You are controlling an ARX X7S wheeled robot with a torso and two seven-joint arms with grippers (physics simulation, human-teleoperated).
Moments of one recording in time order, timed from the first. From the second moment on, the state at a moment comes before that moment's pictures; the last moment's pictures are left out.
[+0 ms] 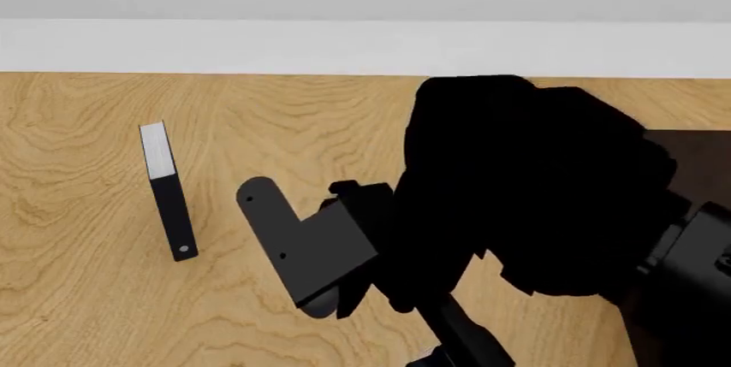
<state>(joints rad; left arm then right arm) -1.01 -0.61 -0.50 0.90 -1.10 -1.36 -0.65 1.65 0.46 -1.58 0.29 0.36 0.23 -1.44</state>
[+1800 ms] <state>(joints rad) -0.82 -0.67 -0.60 0.91 -1.17 -1.25 -0.68 1.39 0.24 -1.70 0.60 0.32 0.03 -1.40</state>
